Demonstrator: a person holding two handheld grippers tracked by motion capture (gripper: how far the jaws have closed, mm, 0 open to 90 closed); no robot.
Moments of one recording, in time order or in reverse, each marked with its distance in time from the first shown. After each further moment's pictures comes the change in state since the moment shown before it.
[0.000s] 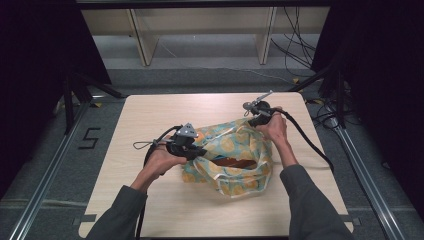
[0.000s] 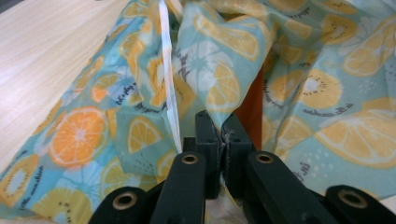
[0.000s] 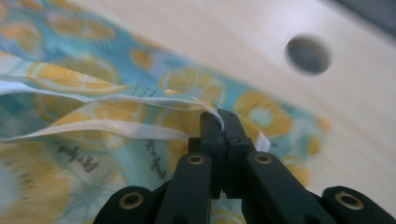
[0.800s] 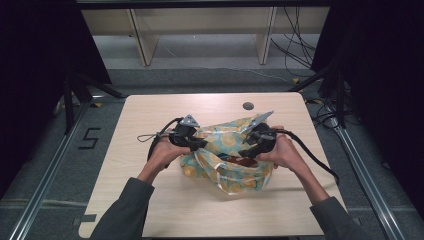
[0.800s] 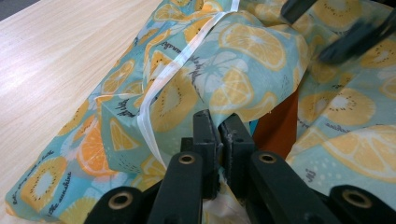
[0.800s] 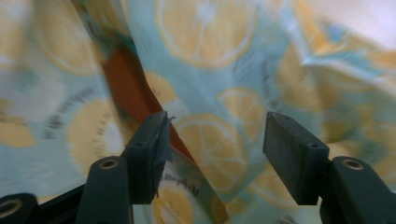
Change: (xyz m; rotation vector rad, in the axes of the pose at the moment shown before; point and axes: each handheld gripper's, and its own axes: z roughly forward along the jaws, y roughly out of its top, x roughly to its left) left arm 0.018 0.015 0.009 0.017 0.054 -0.088; right arm 0.081 -0.038 -0.063 0.033 0.207 -0.187
